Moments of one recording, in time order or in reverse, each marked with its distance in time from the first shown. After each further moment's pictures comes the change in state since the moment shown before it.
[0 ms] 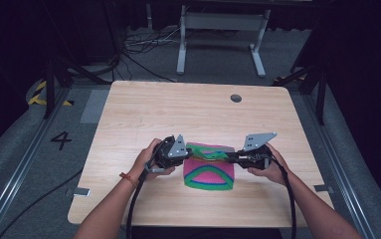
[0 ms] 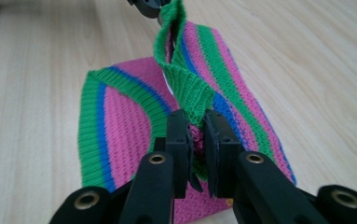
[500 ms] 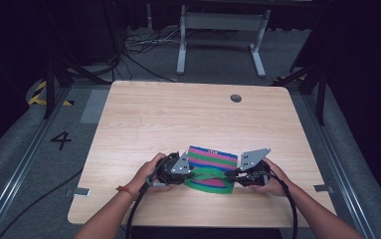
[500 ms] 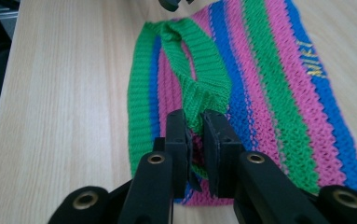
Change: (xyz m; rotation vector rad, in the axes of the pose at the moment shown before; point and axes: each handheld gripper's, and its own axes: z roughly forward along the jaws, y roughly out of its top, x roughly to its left) left arm -0.032 -0.012 0.013 0.061 -0.141 0.045; right arm 0.034 -0.019 0.008 0.105 0.102 -0.076
